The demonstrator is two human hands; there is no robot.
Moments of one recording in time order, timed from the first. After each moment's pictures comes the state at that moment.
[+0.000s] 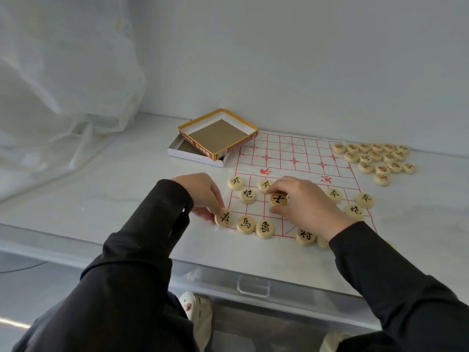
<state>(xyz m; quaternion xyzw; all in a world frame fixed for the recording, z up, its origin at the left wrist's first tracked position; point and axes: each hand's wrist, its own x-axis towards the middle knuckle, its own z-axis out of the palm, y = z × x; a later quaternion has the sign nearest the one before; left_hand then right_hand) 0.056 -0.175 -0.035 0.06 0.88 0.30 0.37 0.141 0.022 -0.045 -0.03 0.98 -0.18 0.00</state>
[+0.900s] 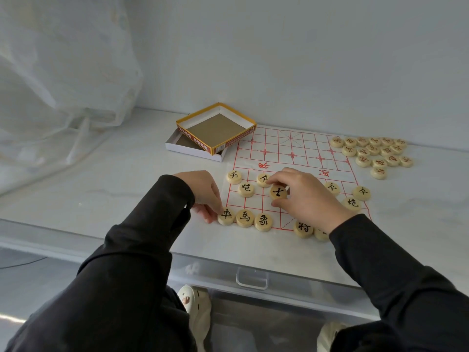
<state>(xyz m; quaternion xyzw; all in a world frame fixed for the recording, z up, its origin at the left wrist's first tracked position) 0.057 -0.173 -0.040 0.07 0.88 0.27 0.39 0.144 0.022 -0.042 -0.03 0.98 -0.20 -0.01</state>
